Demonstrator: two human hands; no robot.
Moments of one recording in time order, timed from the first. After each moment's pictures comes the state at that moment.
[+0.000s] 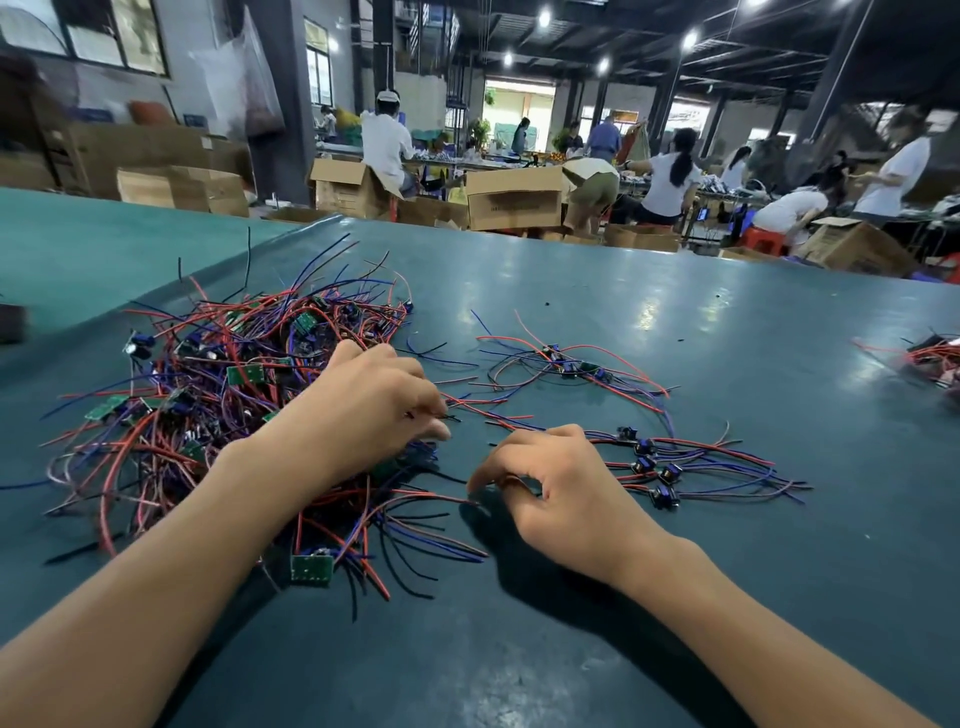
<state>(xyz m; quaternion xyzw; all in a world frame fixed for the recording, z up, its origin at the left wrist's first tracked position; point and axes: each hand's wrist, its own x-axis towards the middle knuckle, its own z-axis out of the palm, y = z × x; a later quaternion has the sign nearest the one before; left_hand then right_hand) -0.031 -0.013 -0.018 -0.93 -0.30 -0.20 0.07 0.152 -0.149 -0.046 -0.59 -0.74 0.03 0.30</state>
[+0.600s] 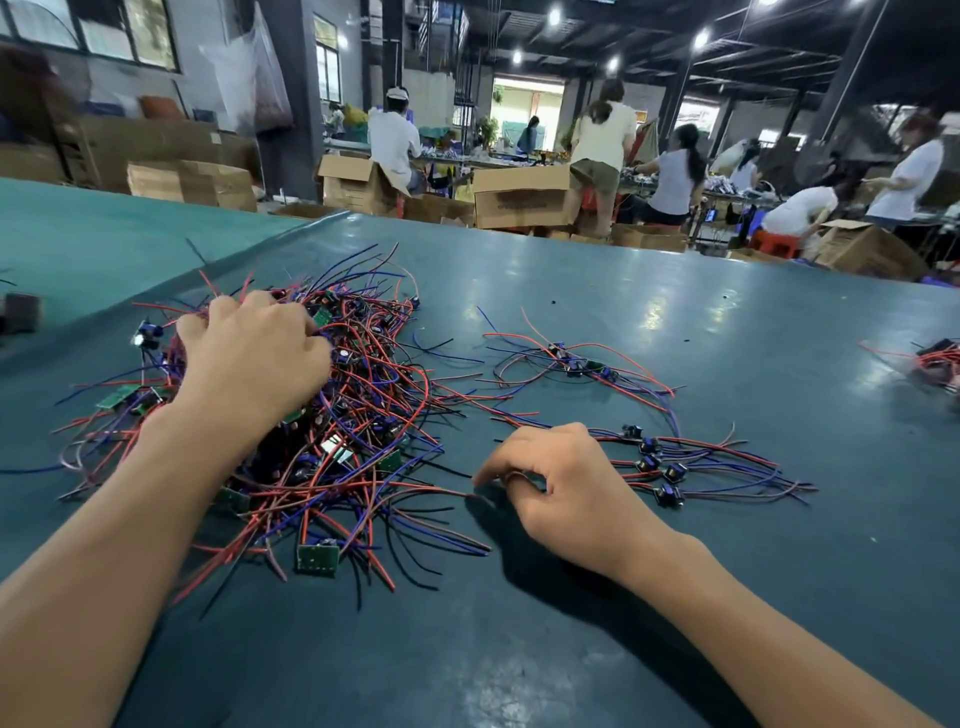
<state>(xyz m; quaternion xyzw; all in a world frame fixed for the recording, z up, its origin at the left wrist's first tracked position) -0.077 0.012 0.004 -0.76 -0.61 -0.22 0.07 0.154 -0.148 -0.049 -0.58 -0.75 0.05 0.32</state>
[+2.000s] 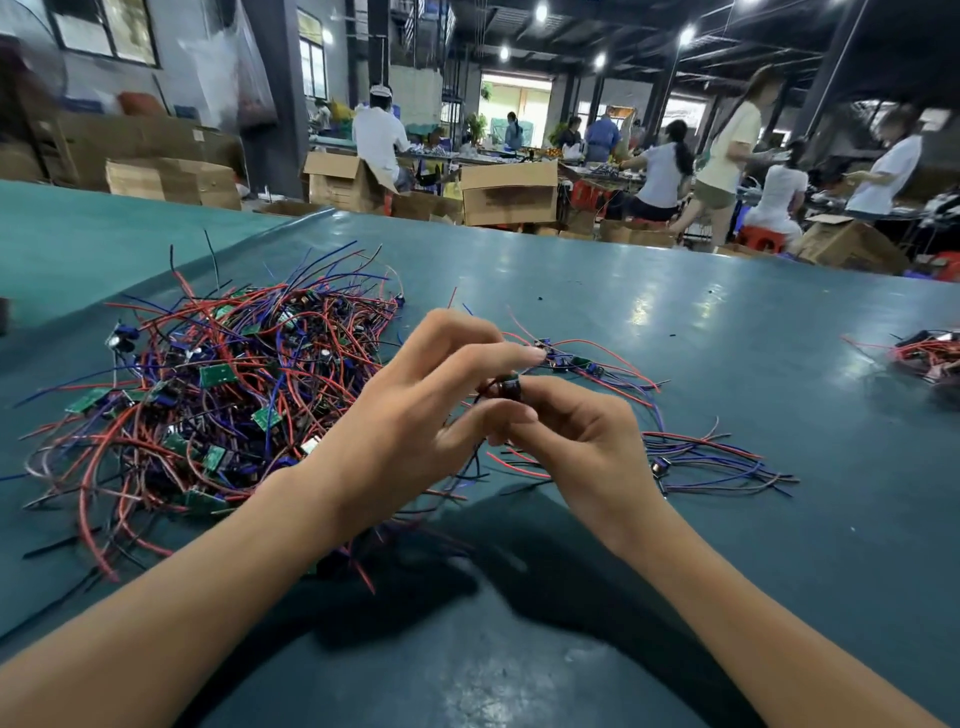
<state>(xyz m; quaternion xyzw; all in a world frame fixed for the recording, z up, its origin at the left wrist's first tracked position) 0.000 -0.065 -0.017 -0.84 -0.03 -0.53 -0.04 0.157 -0.147 -0.032 -0.44 -0.61 0.24 0.61</state>
